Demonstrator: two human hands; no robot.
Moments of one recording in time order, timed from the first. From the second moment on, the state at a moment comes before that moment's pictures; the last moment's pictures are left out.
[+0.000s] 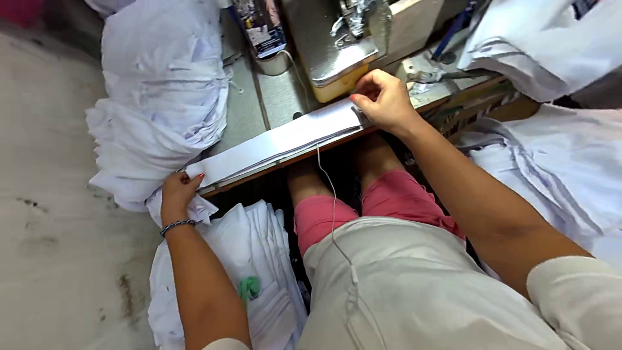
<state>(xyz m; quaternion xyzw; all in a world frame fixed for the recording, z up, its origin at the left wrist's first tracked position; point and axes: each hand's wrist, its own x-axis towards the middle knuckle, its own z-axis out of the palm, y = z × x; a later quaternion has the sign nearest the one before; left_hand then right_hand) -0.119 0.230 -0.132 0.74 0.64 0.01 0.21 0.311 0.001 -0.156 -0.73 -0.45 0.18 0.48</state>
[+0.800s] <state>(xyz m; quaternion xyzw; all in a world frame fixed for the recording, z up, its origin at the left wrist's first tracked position) 0.156 0.081 -0.163 0.98 0.14 0.15 -0.05 0.336 -0.050 -0.214 -0.70 -0.44 -0.04 0.56</state>
